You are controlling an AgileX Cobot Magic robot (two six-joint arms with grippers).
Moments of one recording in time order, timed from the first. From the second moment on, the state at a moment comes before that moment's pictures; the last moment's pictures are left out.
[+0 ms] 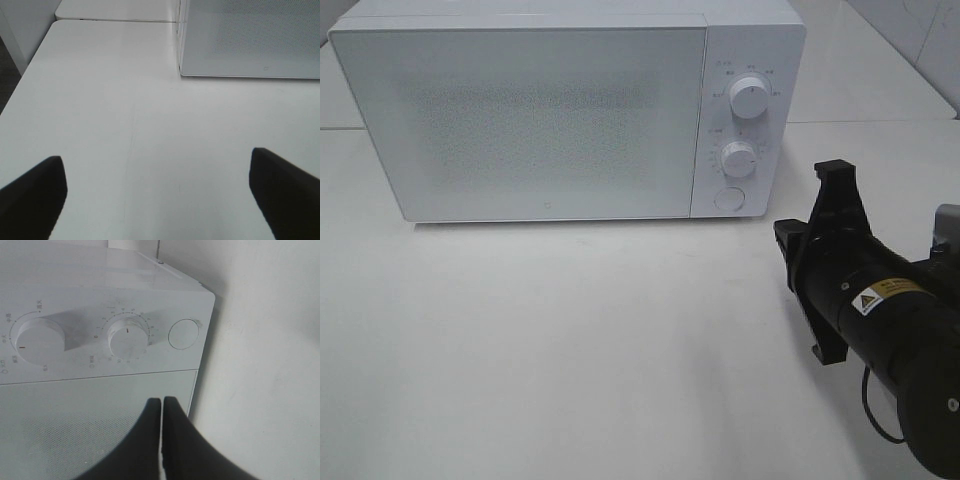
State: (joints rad) left arm 0.06 -0.01 -0.52 -0.07 1.08 0.01; right arm 0.84 1.70 -0.31 0.81 -1.15 1.25
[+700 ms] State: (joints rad) left arm 0.06 -0.01 -0.52 -0.07 1.08 0.01; right arm 0.80 1.87 -0.49 0.85 -1.04 1.26
